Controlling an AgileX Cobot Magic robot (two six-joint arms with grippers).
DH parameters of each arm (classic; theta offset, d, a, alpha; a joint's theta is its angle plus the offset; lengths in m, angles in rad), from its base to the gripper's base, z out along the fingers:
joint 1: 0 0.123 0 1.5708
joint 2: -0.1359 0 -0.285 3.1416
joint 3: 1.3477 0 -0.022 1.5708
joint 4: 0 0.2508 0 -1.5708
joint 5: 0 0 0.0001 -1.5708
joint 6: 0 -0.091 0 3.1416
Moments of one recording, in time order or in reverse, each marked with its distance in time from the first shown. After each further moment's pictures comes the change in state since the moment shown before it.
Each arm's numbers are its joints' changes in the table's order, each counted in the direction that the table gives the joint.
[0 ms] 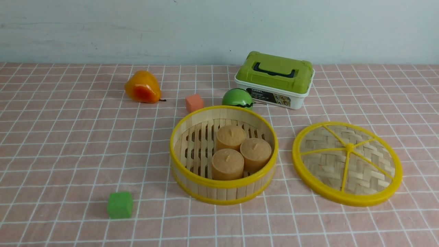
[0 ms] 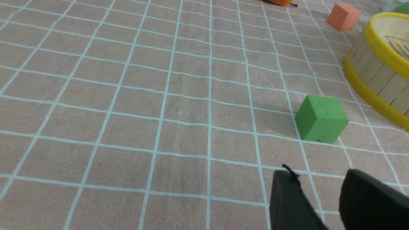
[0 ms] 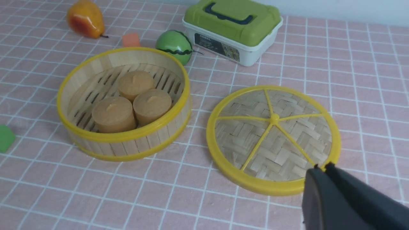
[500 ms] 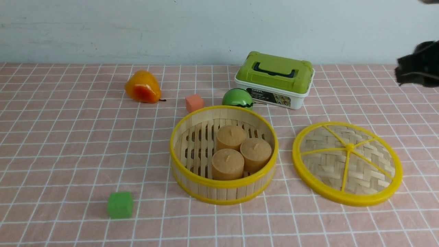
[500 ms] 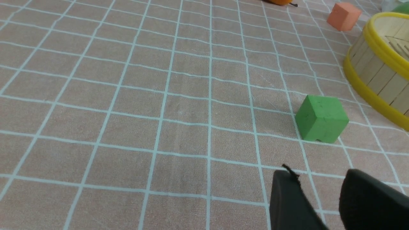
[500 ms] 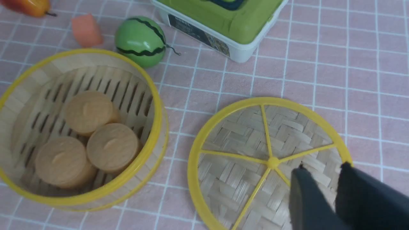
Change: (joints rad) right arm 0.000 -0.787 -0.472 0.013 -0.029 -0.004; left arm 0.000 0.000 0.000 0.000 0.000 0.000
